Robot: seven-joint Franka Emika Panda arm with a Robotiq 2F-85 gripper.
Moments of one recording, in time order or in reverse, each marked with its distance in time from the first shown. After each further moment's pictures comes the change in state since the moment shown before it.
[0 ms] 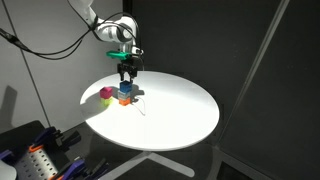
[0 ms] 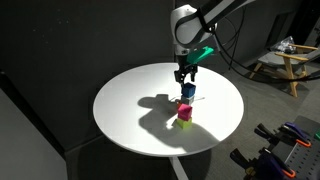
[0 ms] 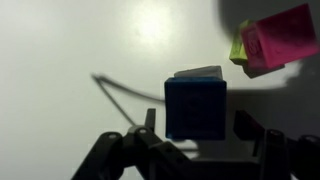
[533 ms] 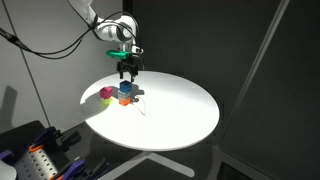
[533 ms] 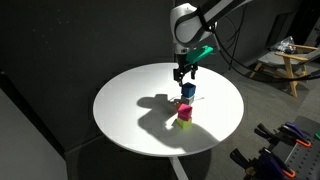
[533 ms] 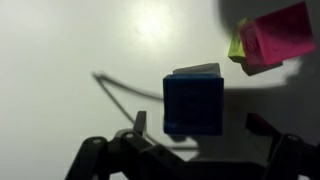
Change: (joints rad) arm 0.003 -0.004 0.000 0.005 0.000 0.001 0.001
